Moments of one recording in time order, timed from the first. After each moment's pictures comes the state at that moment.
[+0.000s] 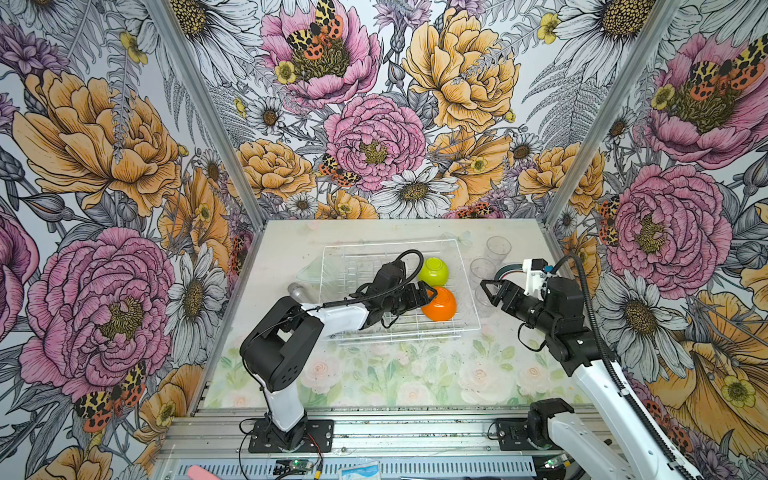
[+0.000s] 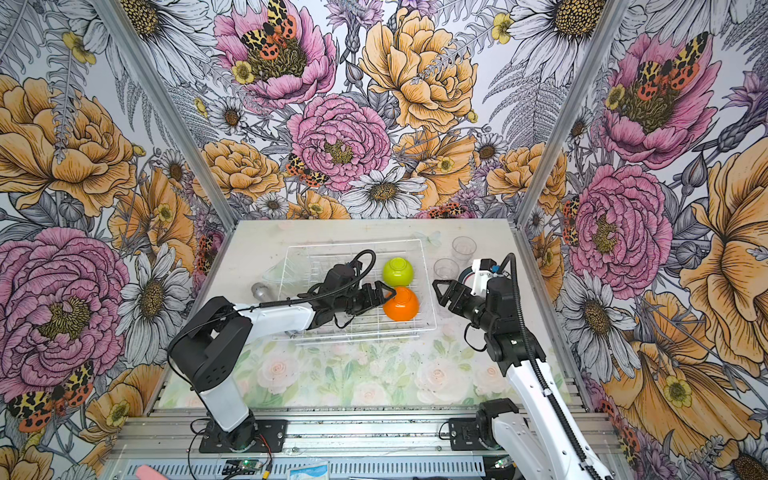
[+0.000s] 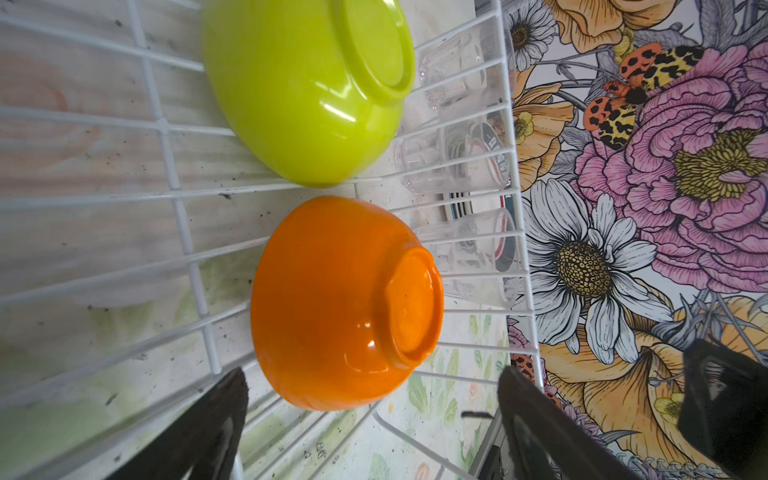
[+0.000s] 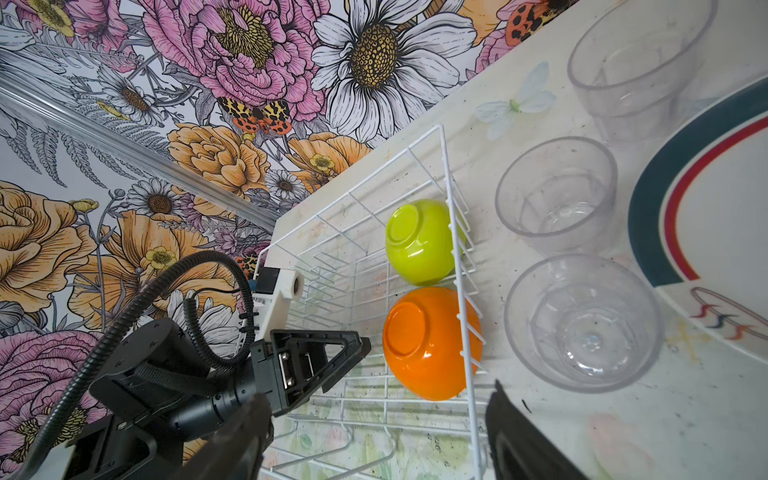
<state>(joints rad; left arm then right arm) -0.68 1.79 0.97 0.24 0.33 -0.94 0.13 0.79 0.67 -0.32 -0.40 0.67</state>
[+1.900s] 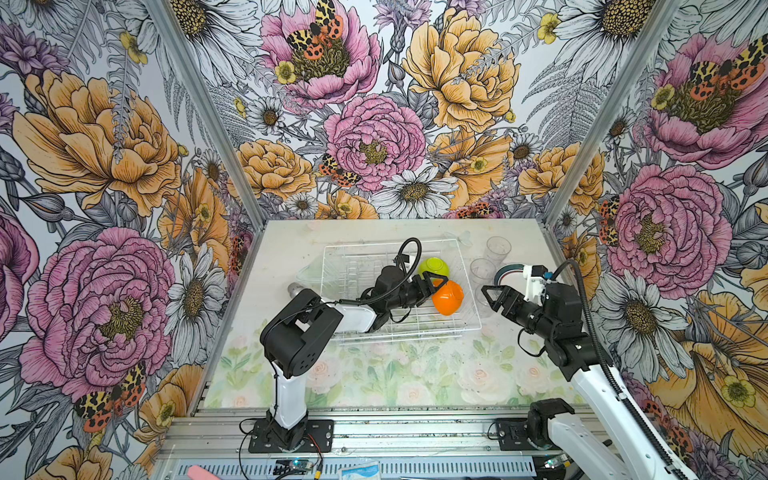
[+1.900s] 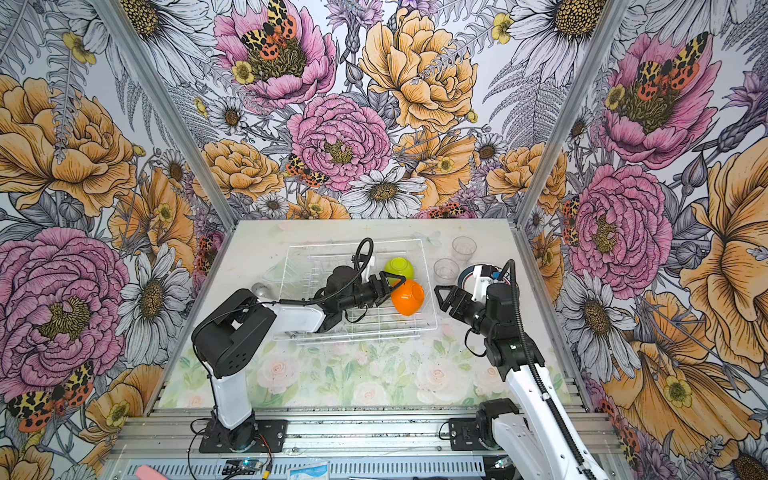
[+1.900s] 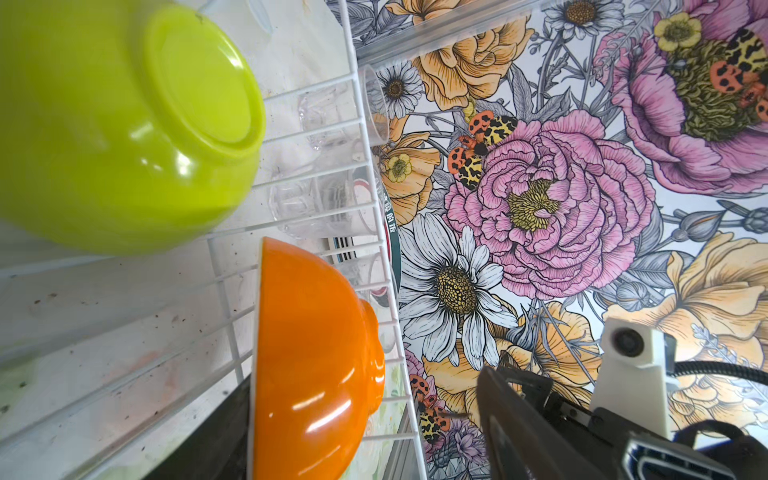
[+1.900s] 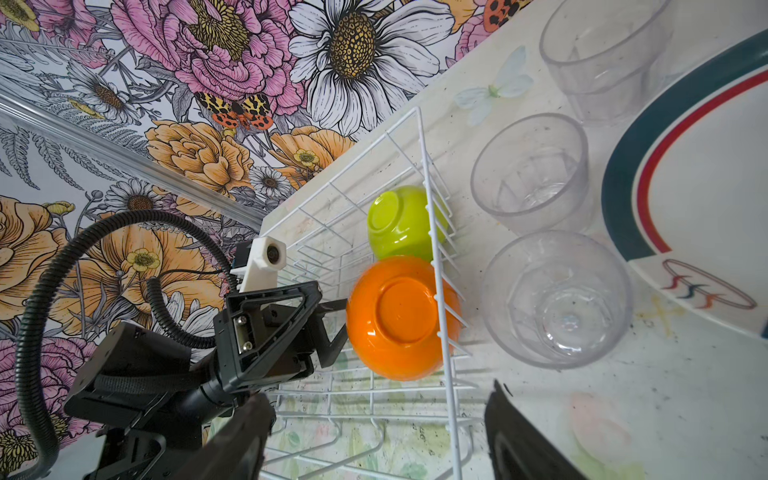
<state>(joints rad) -0.71 1.91 0.96 0.75 0.41 -1.20 0.12 0.77 0.61 -0.32 -0.39 0.68</state>
